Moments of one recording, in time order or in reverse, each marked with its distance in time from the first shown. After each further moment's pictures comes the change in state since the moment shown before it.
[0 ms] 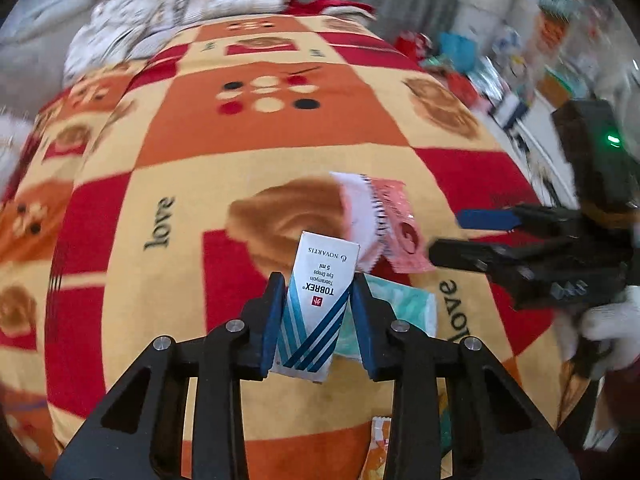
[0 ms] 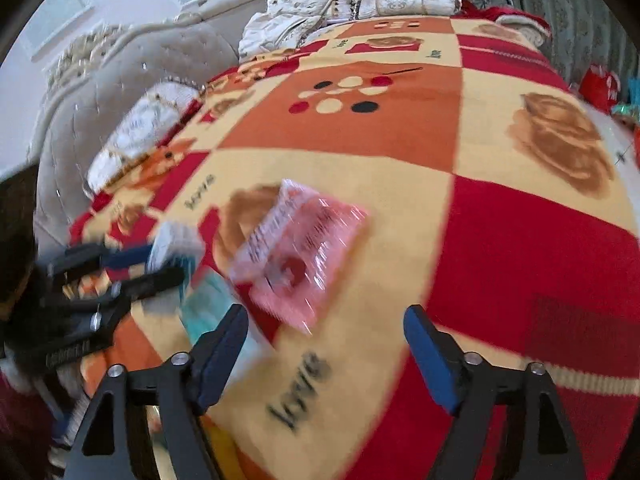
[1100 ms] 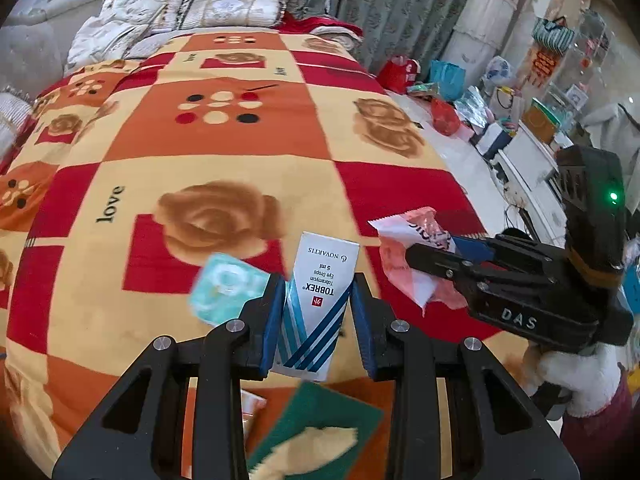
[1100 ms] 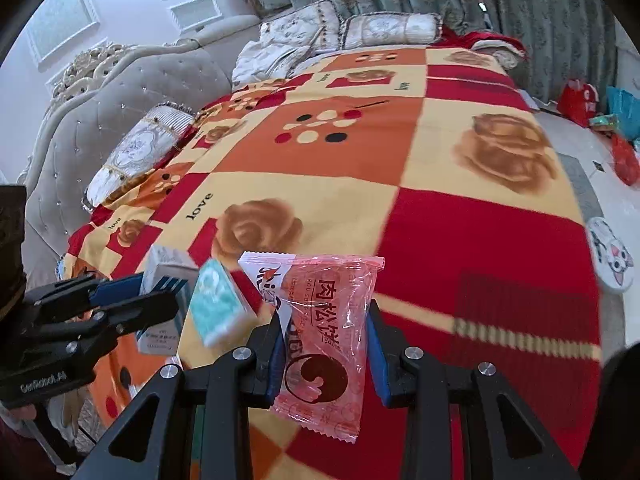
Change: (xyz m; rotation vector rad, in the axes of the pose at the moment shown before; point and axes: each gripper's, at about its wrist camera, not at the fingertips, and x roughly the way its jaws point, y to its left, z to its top) left arm -0.039 -0.098 -0.018 -0.056 -0.062 -0.076; right arm -0.082 -0.019 -0.050 -0.046 -0.120 -0.099
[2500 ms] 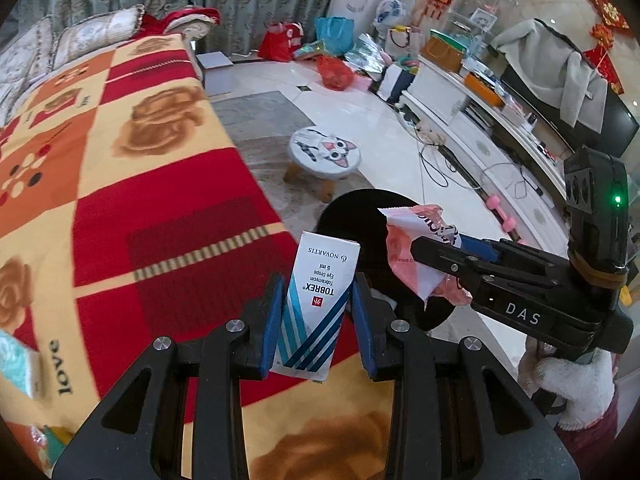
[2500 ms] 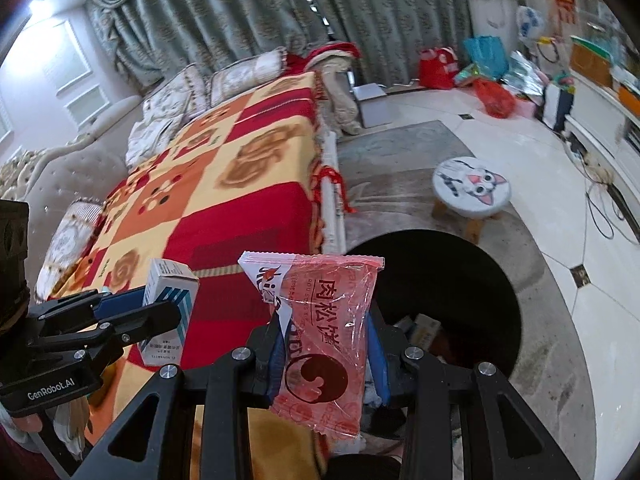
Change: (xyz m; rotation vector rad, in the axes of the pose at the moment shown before) left arm 0.072 -0.251 0.007 0.271 0.098 -0.224; right arm -0.163 -0.204 -0.106 0.358 -0.138 -0.235
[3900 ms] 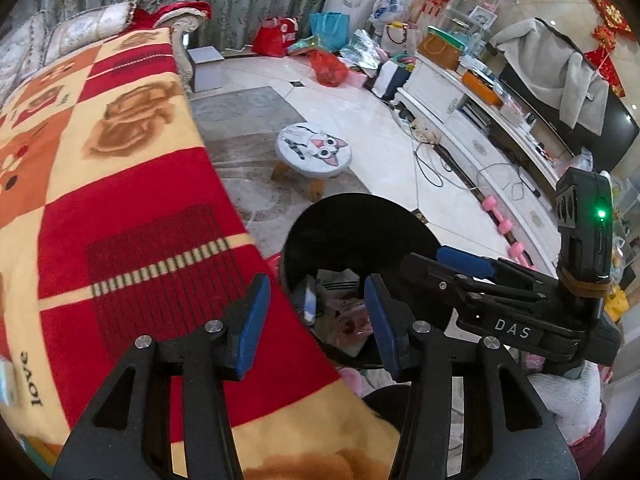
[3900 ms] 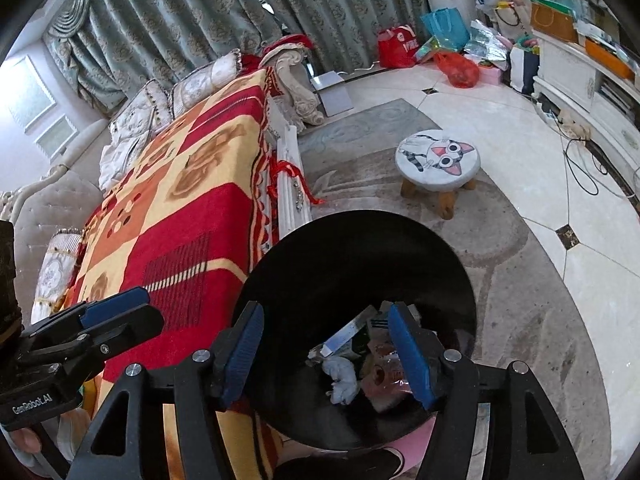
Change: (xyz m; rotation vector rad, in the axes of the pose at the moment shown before) left arm 0.028 -0.018 0.012 -0.015 0.007 -0.011; right arm 0.012 -0.047 0.000 0.112 0.028 -0.028
